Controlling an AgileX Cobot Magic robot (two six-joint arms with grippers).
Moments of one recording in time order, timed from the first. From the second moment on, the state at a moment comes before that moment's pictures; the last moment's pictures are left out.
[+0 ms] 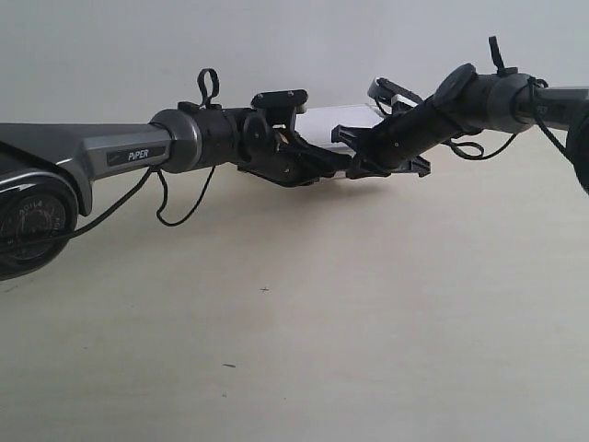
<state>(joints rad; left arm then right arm) -0.42 2.54 -2.03 -0.30 0.33 -0.04 0.17 2.54 -2.02 0.72 0.68 -0.28</state>
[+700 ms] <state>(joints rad) -0.41 2.54 -2.03 -0.47 0.42 0.17 0.17 2.64 -2.19 0.75 0.66 -0.24</state>
